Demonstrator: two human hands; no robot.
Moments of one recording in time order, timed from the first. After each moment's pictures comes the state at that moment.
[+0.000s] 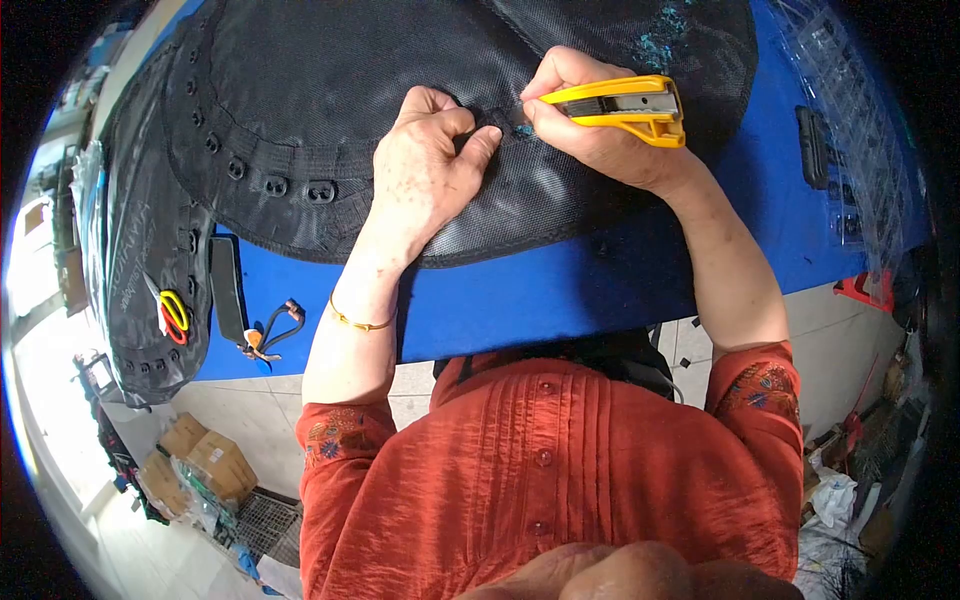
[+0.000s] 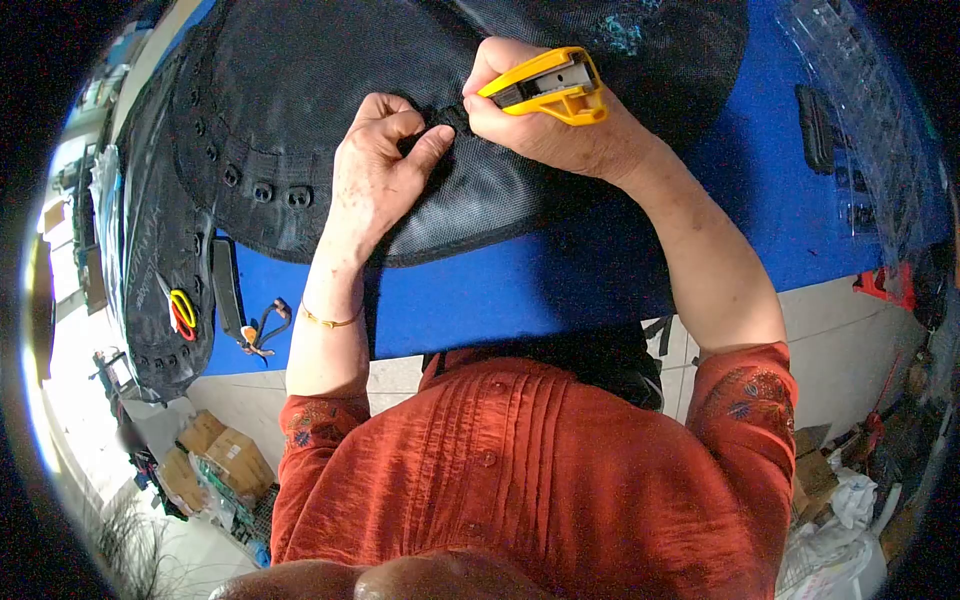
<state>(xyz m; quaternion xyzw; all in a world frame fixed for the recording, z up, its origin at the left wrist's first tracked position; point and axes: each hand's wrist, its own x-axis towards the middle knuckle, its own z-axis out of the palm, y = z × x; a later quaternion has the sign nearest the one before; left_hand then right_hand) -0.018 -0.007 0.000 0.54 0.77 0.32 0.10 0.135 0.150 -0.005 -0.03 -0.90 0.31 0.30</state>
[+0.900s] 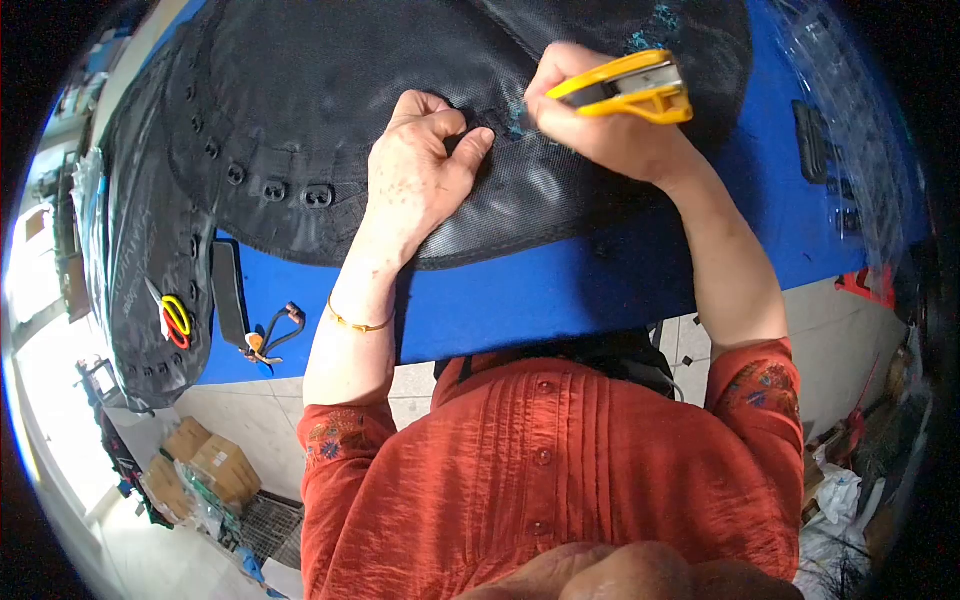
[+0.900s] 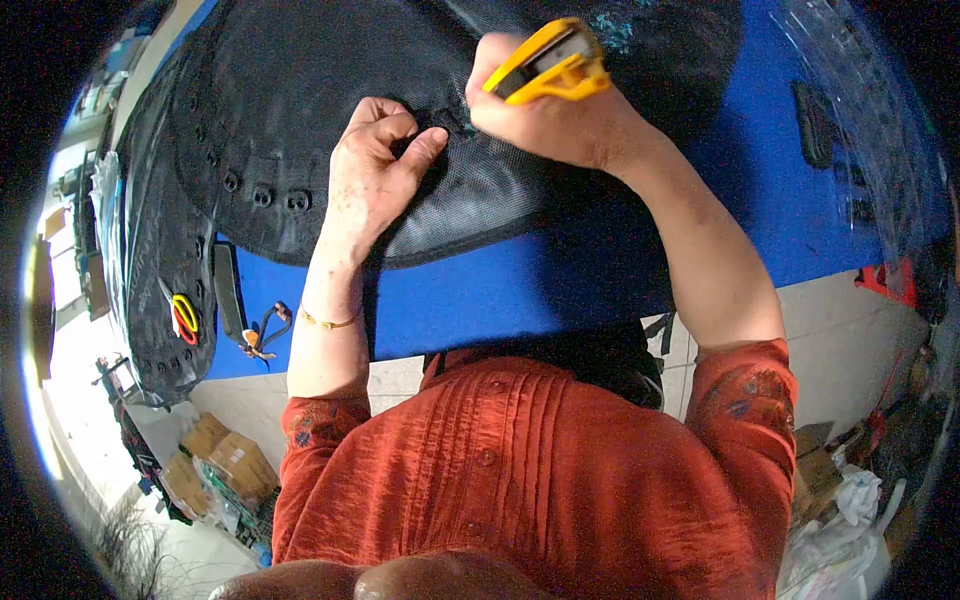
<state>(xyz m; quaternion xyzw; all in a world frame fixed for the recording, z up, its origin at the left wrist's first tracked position) -0.020 -0.007 -0.001 0.53 0.78 0.32 0.11 0.138 0.160 -0.009 -0.02 -0.93 0.22 0.30</state>
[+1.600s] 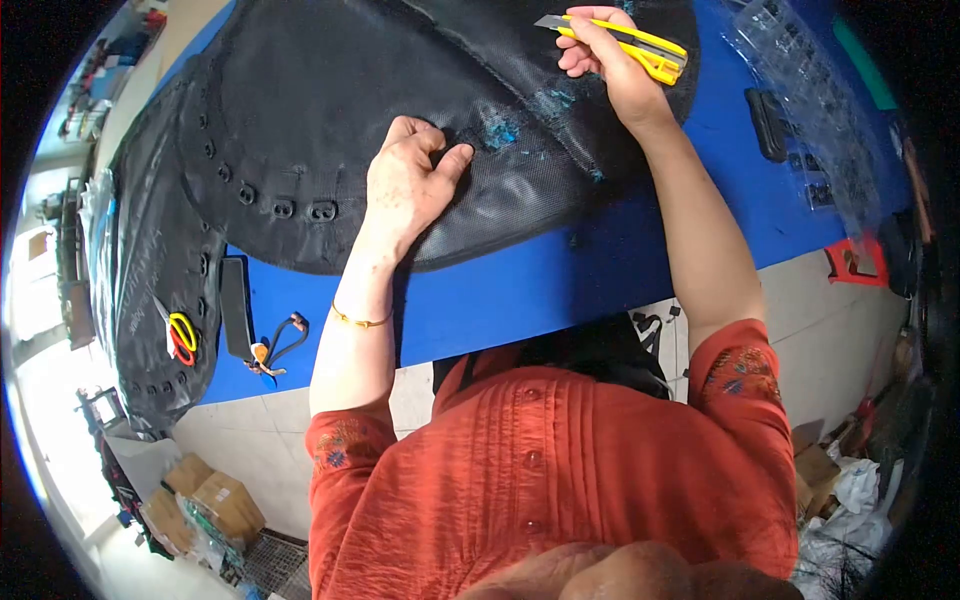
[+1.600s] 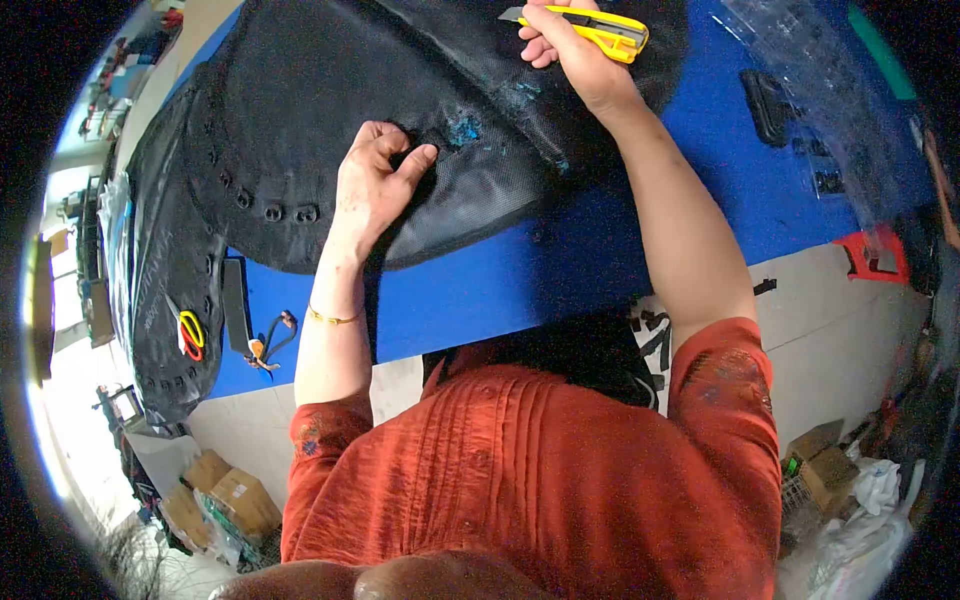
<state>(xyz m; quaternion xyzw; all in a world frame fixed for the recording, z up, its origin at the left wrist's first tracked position) -0.021 -0.008 -0.001 0.53 0.78 0.32 0.10 0.142 0.209 -0.007 -0.25 -0.59 0.64 0.41</state>
